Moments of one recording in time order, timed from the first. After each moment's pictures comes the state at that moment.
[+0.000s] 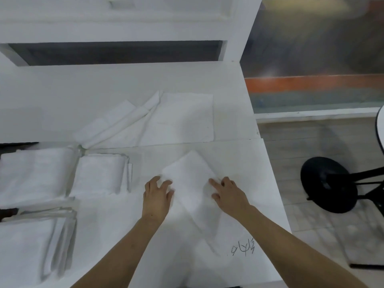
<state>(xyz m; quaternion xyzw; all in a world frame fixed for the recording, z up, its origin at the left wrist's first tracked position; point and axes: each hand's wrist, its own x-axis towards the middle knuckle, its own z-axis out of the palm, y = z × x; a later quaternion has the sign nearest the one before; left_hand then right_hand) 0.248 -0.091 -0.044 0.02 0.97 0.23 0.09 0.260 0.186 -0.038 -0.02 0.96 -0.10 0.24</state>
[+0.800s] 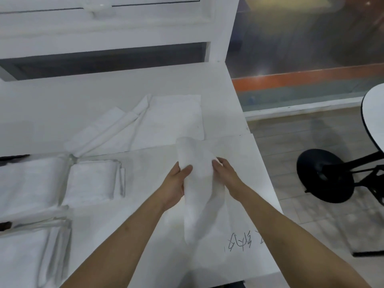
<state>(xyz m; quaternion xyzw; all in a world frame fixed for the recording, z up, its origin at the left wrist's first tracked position) 0.214 -0.011 0.057 -0.08 0.52 0.77 0.35 0.227 0.199 0.009 0.27 0.69 -0.64 0.18</state>
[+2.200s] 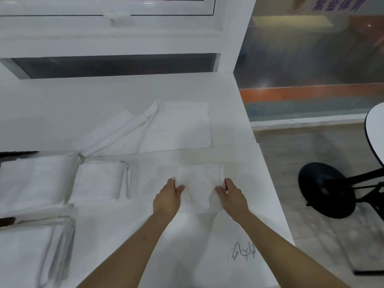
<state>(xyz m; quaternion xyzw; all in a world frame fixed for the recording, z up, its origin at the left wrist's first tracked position) 0.234 -0.053 -0.015 -0.06 0.93 0.31 0.19 0.270 0.179 -0.013 0.20 0.90 -0.36 0.14</state>
